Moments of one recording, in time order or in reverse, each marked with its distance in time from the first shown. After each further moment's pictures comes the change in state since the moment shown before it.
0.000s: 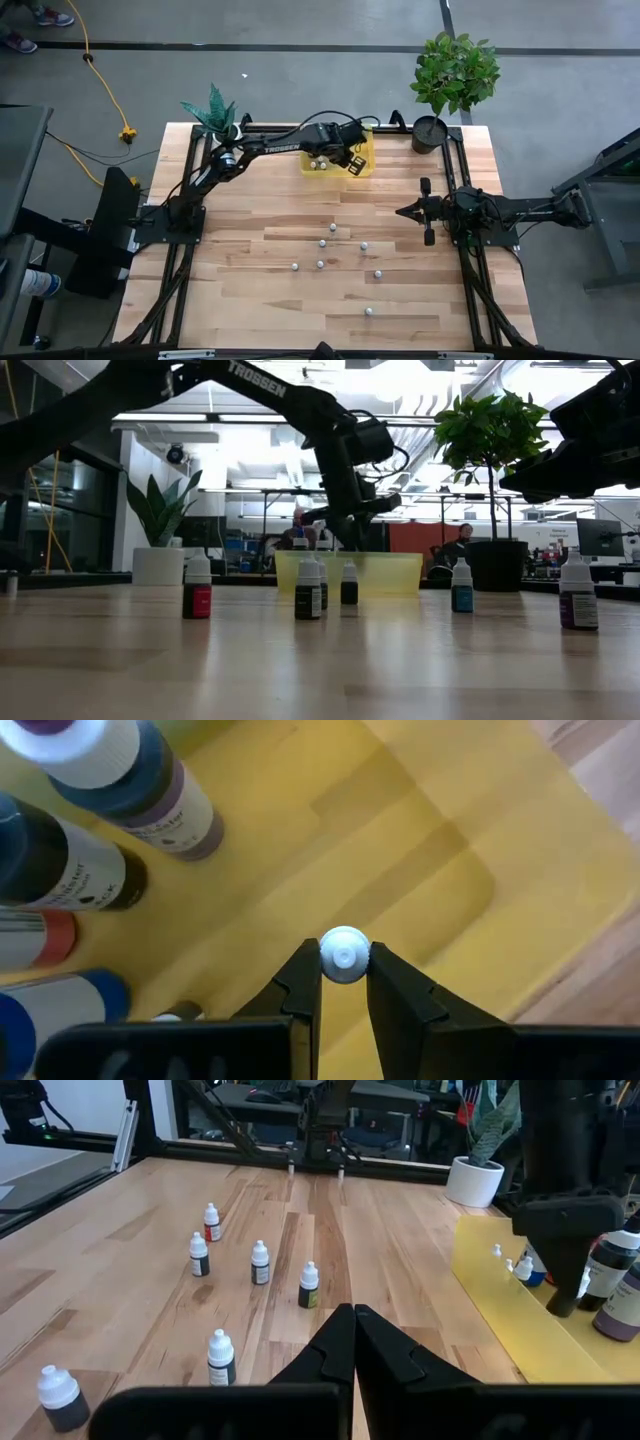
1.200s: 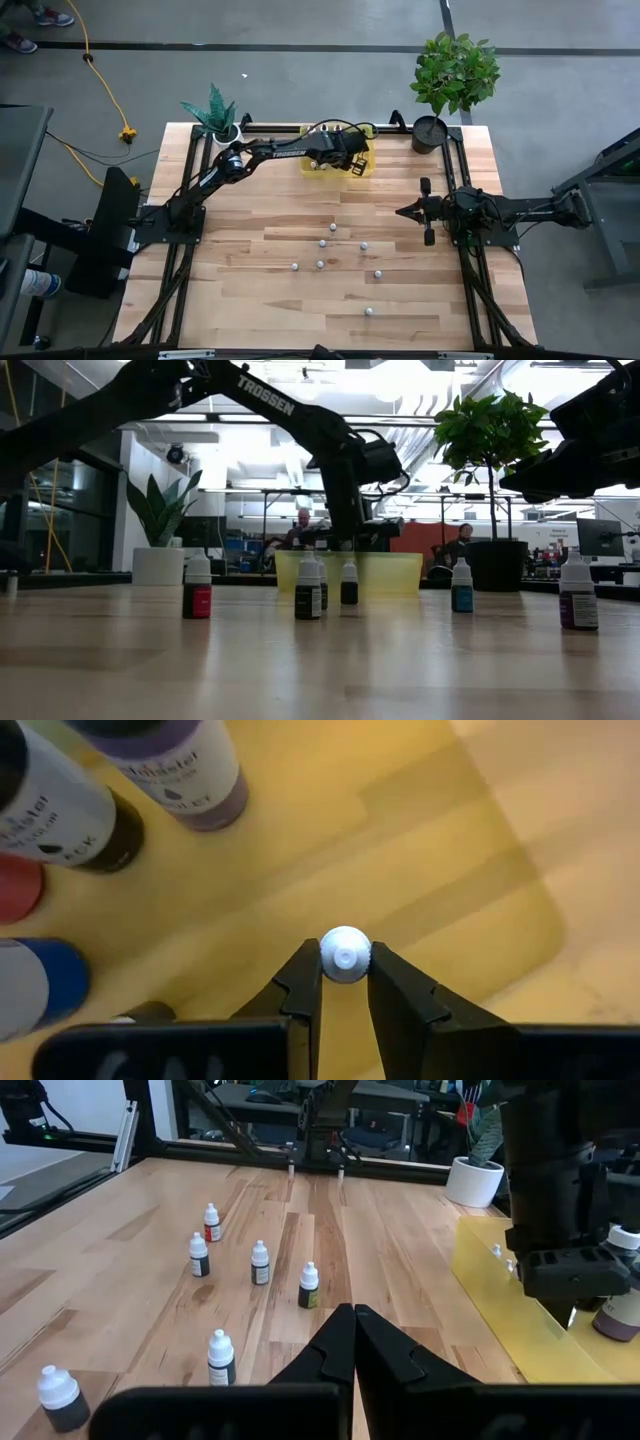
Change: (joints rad) left arm -0.013 0.079 -0.002 0.039 -0.089 -0.200; right arm 0.000 0.000 0.000 0.000 0.000 0.000
